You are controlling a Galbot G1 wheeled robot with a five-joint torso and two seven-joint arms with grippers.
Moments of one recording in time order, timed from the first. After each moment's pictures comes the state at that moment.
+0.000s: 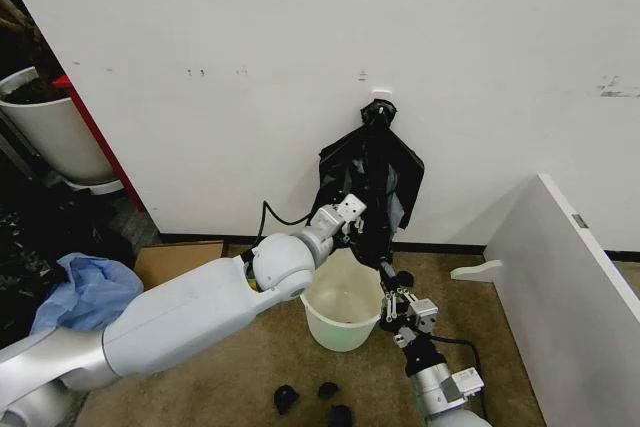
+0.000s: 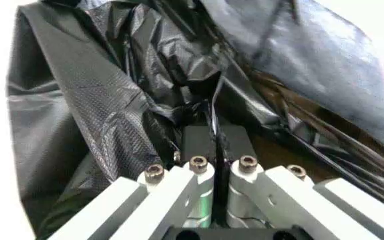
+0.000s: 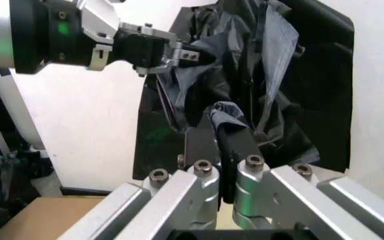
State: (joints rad) left arm 0.39 -0.99 0.55 -1.85 -0.71 0.43 -0.35; right arm -1.64 1.35 0.30 2.04 0.22 0.27 -0.03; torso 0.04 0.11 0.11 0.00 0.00
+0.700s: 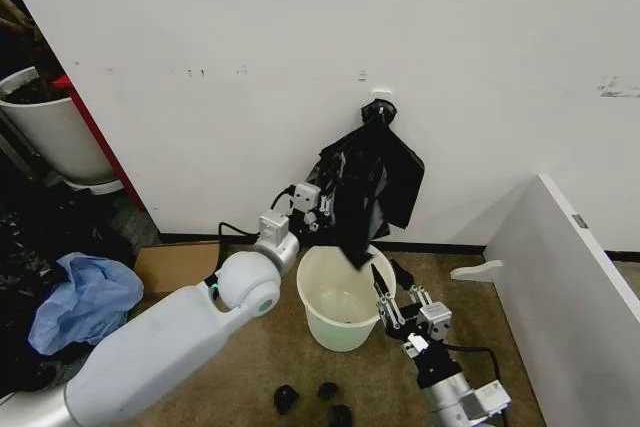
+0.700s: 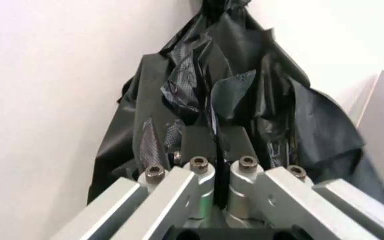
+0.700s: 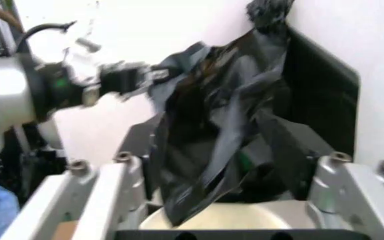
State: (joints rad) left arm 0.65 -0.93 0.30 -1.92 -0.71 0.14 -0.37; right arm -1.71 1.27 0.34 2.23 0.22 0.19 -0.03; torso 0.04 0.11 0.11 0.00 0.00
